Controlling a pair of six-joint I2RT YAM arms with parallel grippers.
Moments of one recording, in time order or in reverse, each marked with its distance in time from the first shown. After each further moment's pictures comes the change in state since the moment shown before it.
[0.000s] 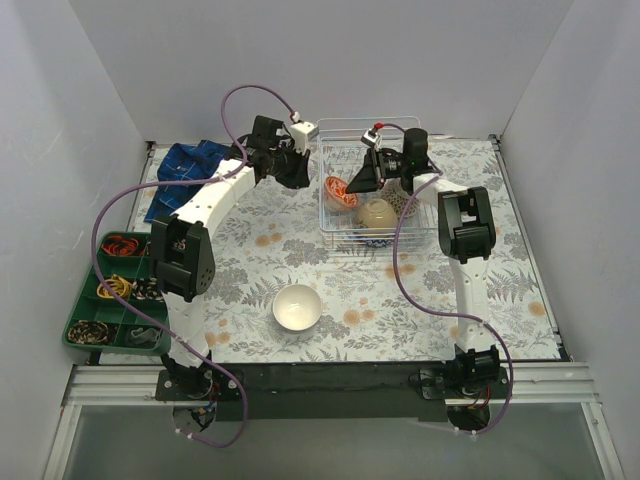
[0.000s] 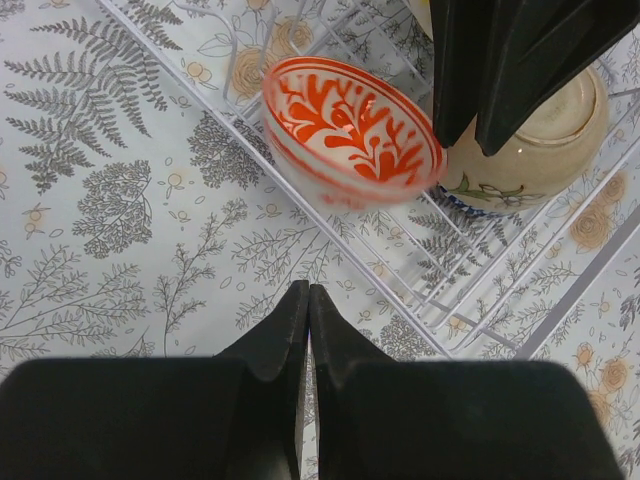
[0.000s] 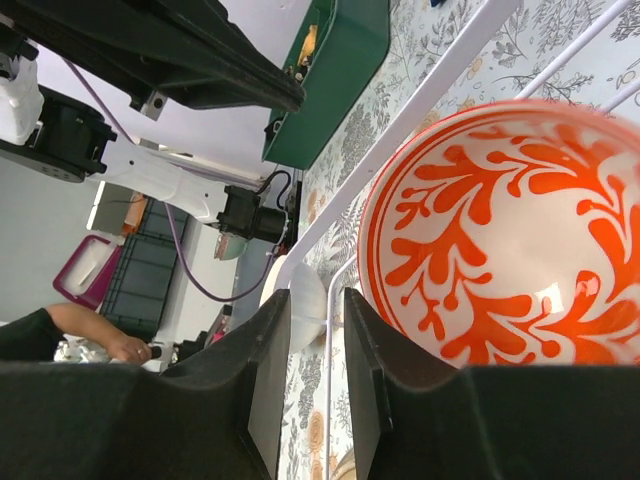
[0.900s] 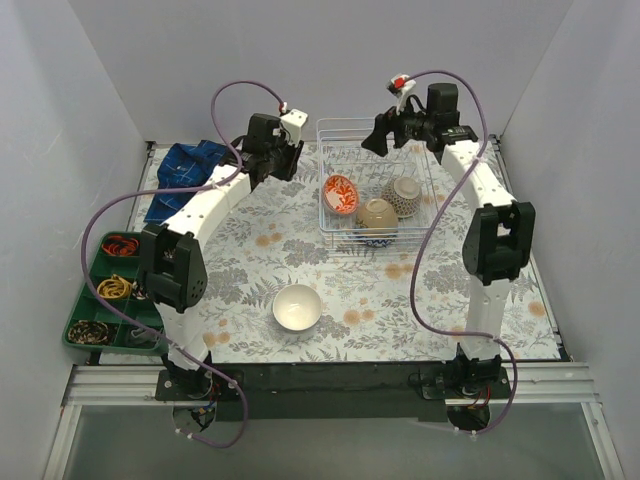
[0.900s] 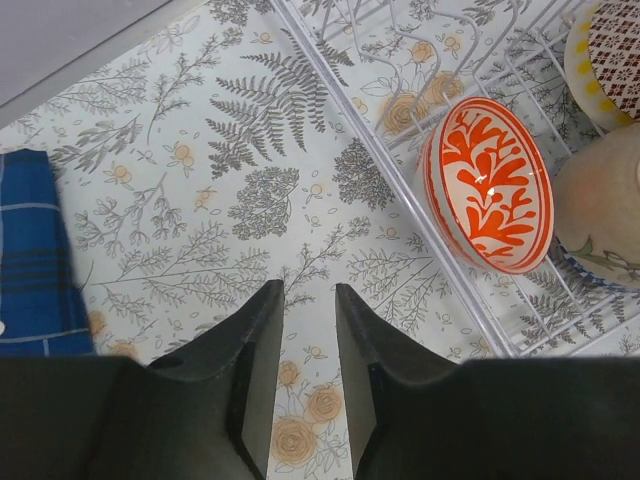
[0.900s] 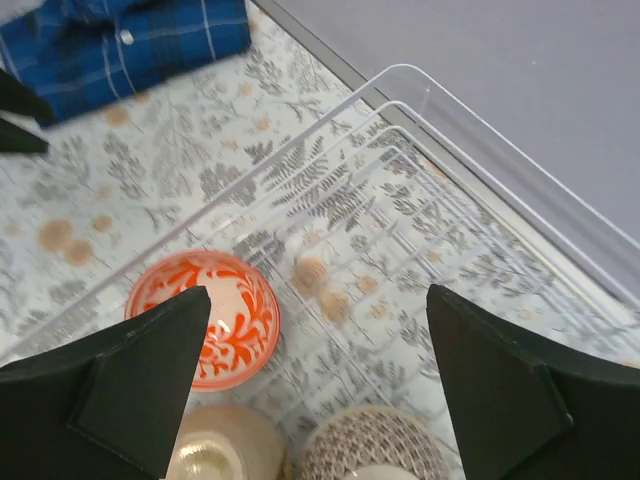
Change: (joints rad) left arm -0.022 -0.091 -0.080 0.122 -0.335 -0.018; right arm -0.031 -0.315 0.193 -0.736 0.756 -1.060
